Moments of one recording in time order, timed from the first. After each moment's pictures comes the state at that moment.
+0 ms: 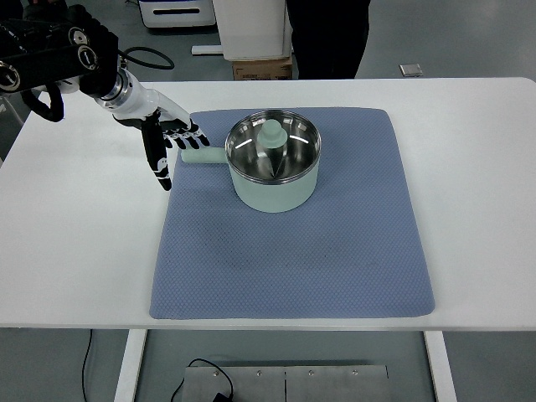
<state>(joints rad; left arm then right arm) -1.79 0.38 0.61 -0.96 0.40 -0.61 0.17 0.02 0.00 0.69 0.16 0.08 -0.09 -0.06</state>
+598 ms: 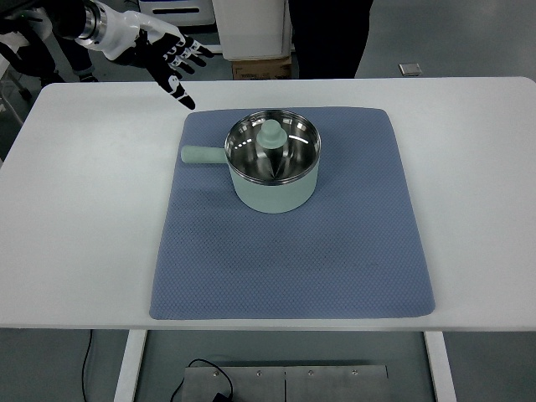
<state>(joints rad) -1.71 0.37 0.42 -0.62 0.06 -0.61 0.16 0.02 0.00 0.69 0.16 0.08 -0.09 -0.05</state>
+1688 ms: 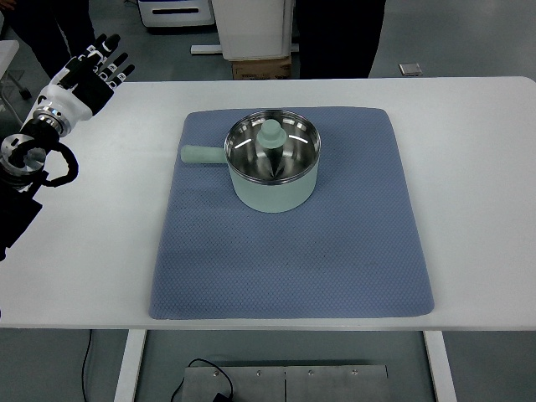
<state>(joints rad) -1.00 0.28 -0.70 -0.32 -0.33 -0.39 0.02 0.02 0.00 0.69 0.16 0.08 -0.09 -0.06</state>
